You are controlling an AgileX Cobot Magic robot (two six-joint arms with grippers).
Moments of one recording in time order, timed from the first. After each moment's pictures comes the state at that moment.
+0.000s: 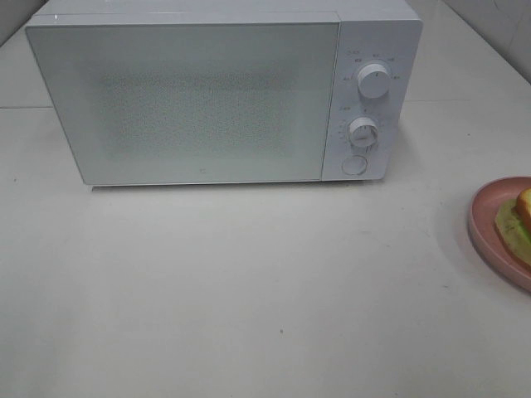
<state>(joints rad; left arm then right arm) -0.03 0.00 -0.52 -0.08 1.08 0.04 0.06 0.12 -0.52 -0.10 0.79 0.04</state>
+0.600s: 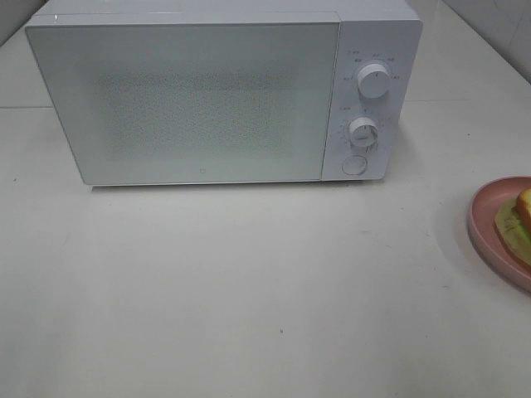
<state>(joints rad) -0.03 0.00 -0.52 -0.08 1.08 0.04 0.06 0.45 -0.52 -0.10 0.55 0.04</state>
